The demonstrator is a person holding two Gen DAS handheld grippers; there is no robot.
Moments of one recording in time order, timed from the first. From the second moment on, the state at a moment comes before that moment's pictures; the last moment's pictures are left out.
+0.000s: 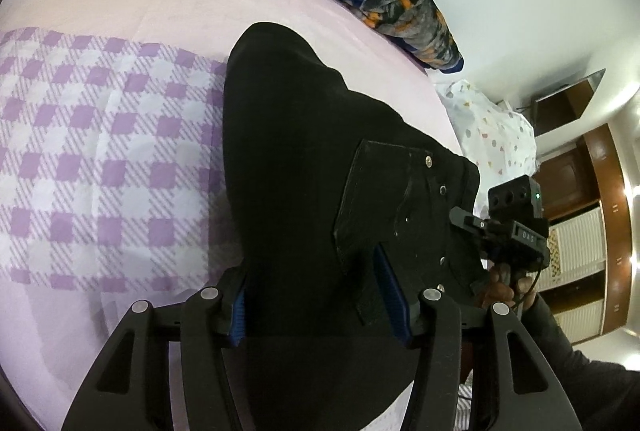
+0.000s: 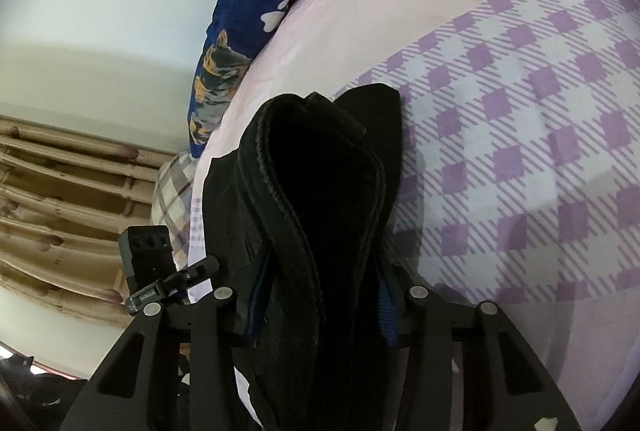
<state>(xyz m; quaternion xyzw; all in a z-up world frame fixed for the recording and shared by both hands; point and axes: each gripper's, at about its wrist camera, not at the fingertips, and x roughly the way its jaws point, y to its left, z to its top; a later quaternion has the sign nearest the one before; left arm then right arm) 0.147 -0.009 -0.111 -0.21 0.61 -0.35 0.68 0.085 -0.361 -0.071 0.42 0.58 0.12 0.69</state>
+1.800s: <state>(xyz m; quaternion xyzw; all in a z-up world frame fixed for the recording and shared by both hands) 0.198 0.043 -0.054 -0.11 0.55 -0.23 0.79 0.189 -0.244 -0.051 0.44 0.55 0.12 0.70</state>
